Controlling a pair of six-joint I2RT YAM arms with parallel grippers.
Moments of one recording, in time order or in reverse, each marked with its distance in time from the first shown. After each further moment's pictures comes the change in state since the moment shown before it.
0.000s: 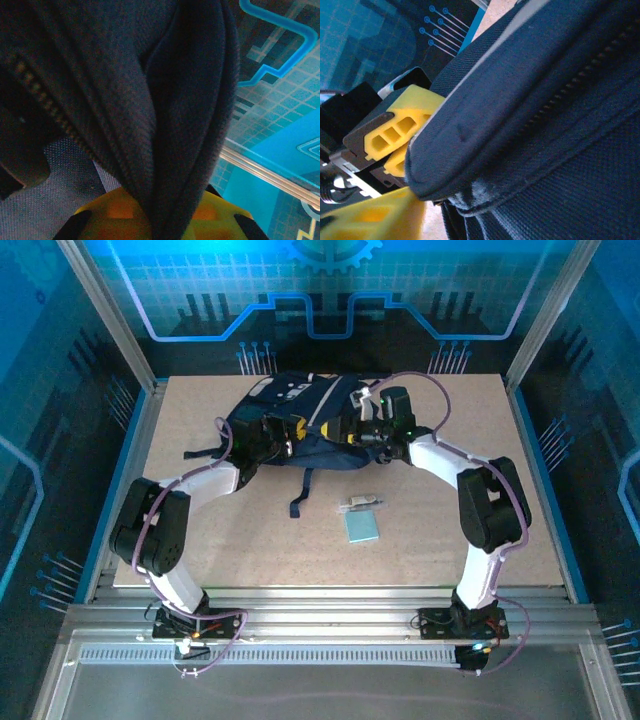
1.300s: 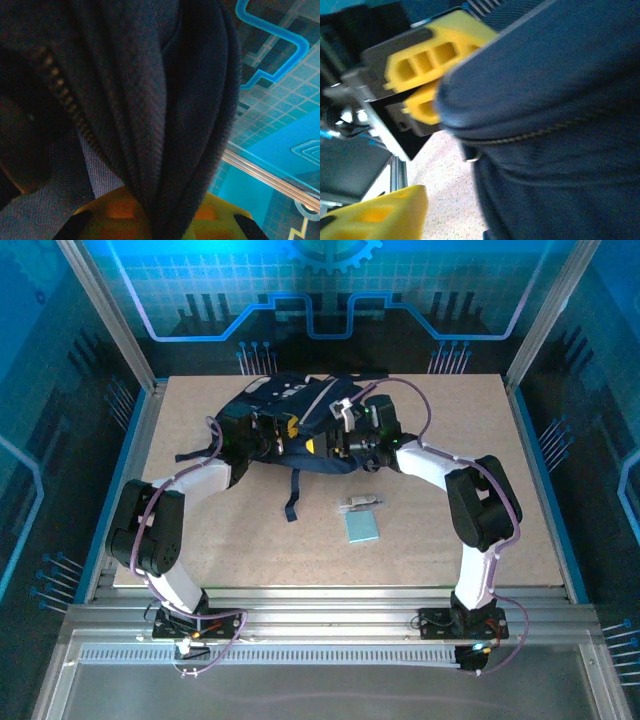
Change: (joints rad) left arm 0.062 -0.012 0.000 -0.023 0.075 0.008; right arm 0.087 0.031 -0.014 0.048 -0.076 -0.151
